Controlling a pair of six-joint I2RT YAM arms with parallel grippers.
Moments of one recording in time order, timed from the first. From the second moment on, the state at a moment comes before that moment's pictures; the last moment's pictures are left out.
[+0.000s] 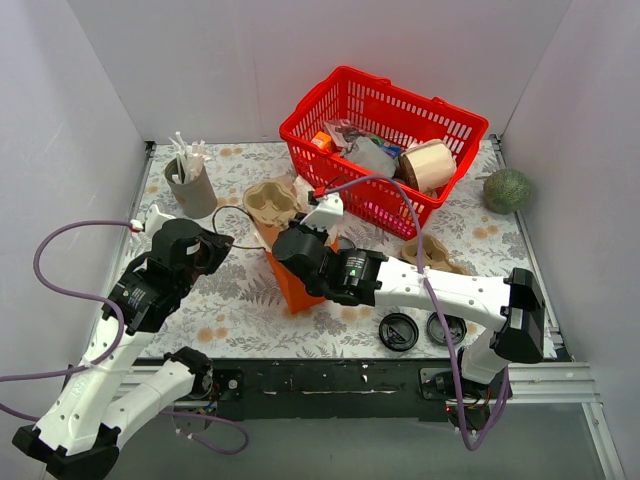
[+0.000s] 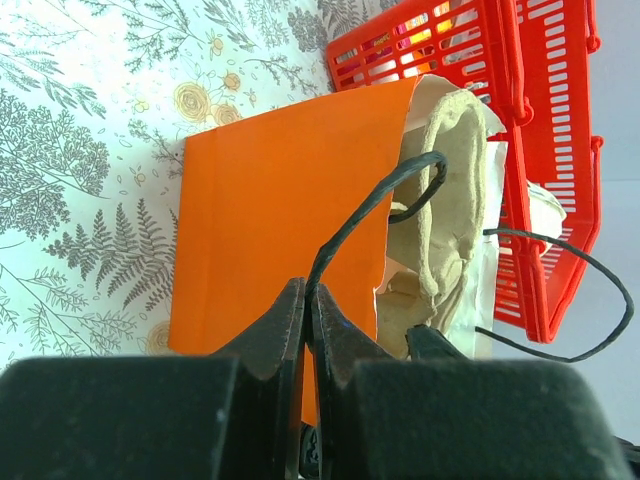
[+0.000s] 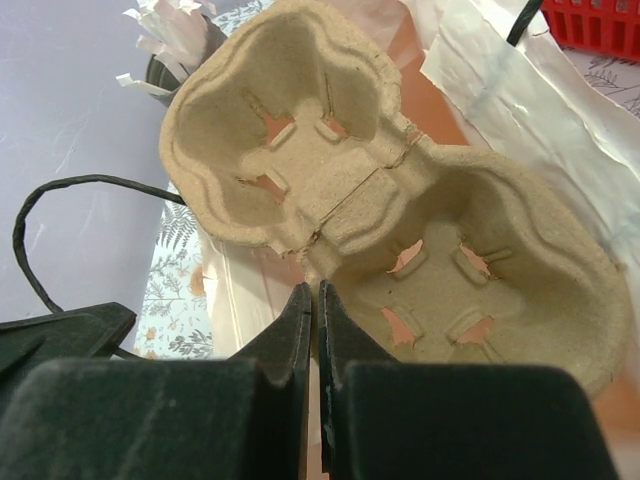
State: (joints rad) left arm -0.50 0.76 1.05 -0.84 -0.37 -1.18; right arm 1.30 1.59 1.45 -0.36 0.85 0.98
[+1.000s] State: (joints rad) left arm -0.51 0.79 1.05 -0.80 -0.35 -1.14; right arm 1.30 1.60 1.54 -0.46 0.73 0.82
